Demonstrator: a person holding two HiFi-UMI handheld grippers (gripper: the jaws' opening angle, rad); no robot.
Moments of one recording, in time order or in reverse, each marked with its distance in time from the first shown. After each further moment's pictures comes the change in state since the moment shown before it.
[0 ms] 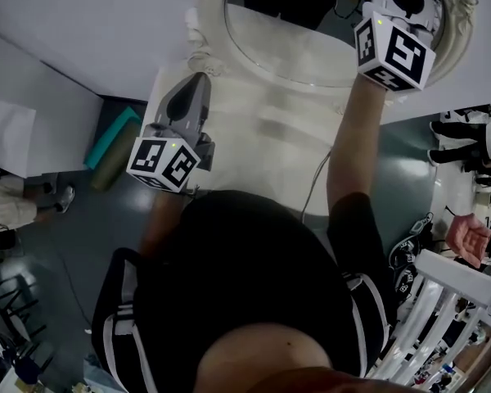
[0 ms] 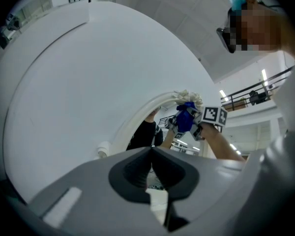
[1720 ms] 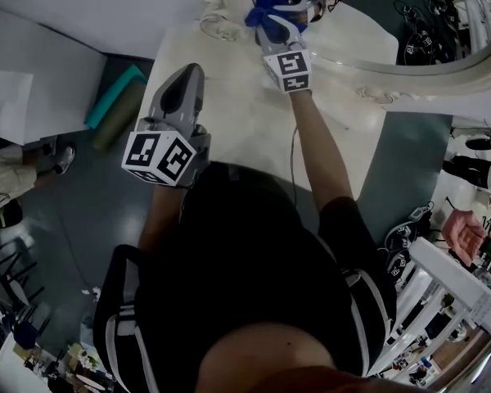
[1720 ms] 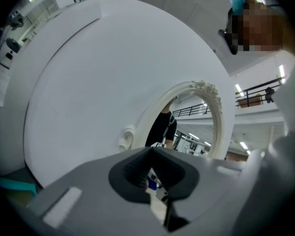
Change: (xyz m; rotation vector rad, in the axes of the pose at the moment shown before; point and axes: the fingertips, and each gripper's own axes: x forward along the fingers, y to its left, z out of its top) left arm -0.042 0.053 -0.044 -0.055 0.099 0.152; right arm -0.151 0.318 -0.304 0.294 0.488 0.668
